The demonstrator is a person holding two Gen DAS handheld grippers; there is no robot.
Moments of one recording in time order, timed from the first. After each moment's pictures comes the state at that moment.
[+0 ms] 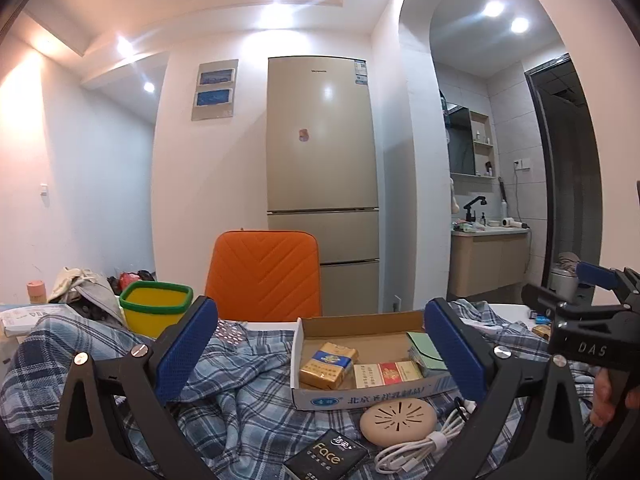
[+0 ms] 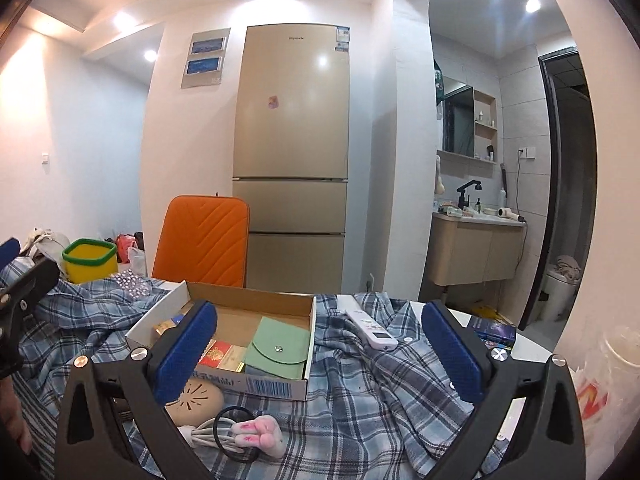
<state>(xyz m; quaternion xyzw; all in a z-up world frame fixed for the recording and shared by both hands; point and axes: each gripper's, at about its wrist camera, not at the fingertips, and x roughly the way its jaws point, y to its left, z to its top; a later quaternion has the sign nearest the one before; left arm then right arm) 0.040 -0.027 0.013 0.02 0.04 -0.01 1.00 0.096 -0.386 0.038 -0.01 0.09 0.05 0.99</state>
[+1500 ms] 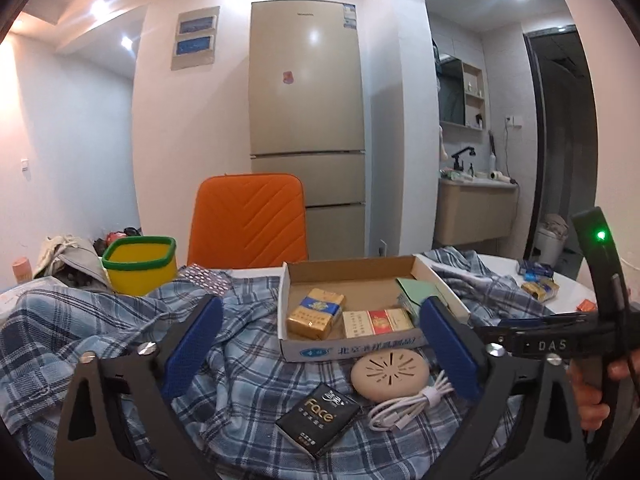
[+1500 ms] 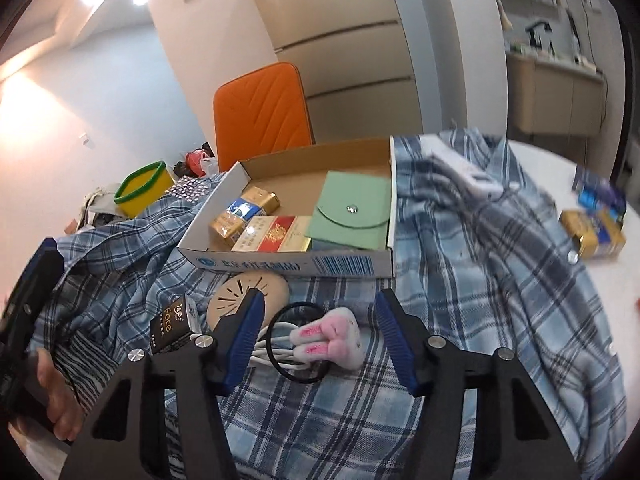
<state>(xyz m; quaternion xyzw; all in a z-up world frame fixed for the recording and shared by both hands) 0.057 -0.028 0.007 0.02 0.15 -0.03 0.99 0.168 -0.387 -0.030 0.09 0.38 0.21 0.90</state>
